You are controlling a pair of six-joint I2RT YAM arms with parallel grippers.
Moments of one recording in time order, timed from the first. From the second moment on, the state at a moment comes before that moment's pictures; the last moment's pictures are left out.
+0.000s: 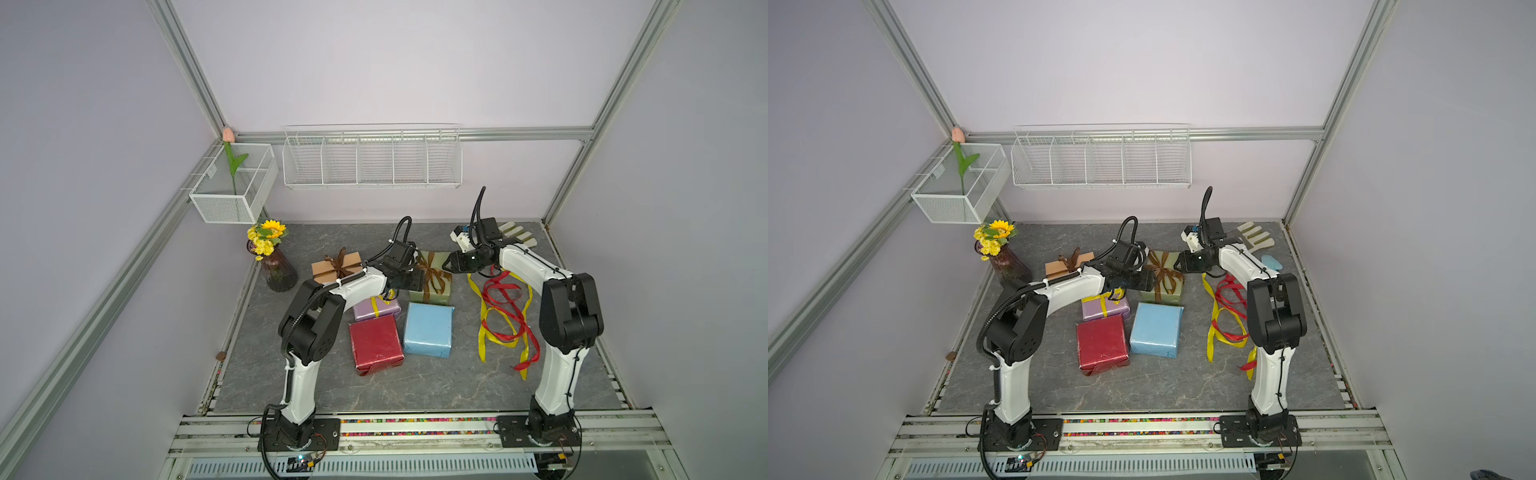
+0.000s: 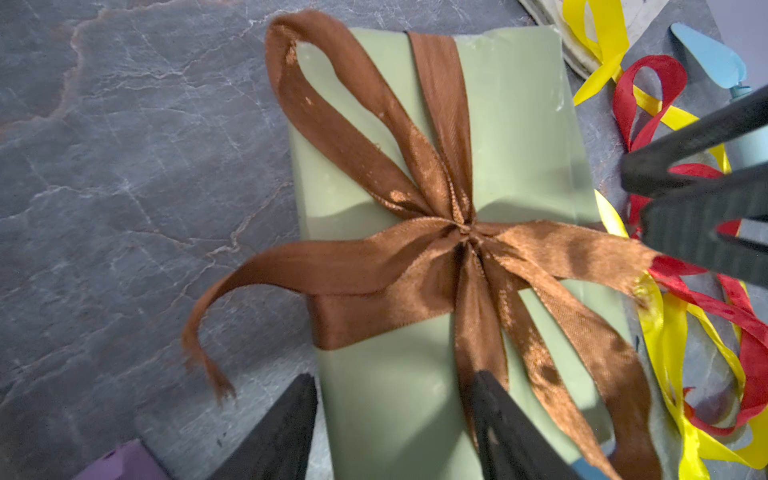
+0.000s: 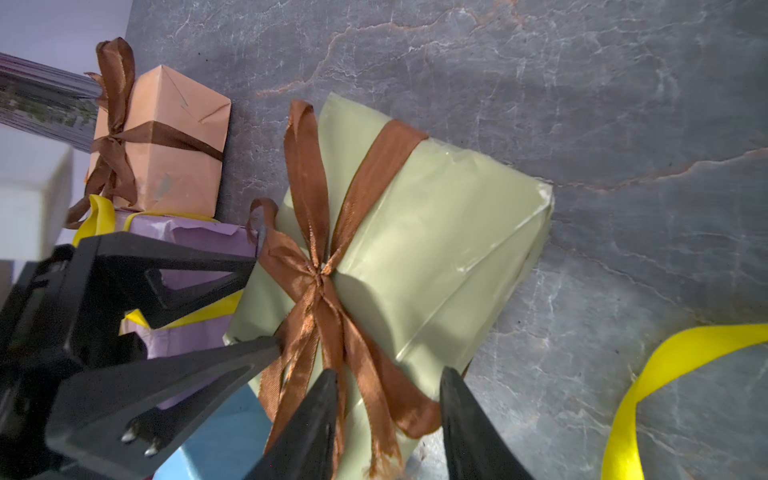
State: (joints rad) left arm -0.67 2.03 1.44 -0.28 0.13 -0.34; right arm 0.25 1.99 1.53 -0.58 -0.50 0.10
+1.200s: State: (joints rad) left arm -0.67 2.03 1.44 -0.28 0.12 -0.34; right arm 0.25 2.01 1.51 -0.58 -0.64 0.11
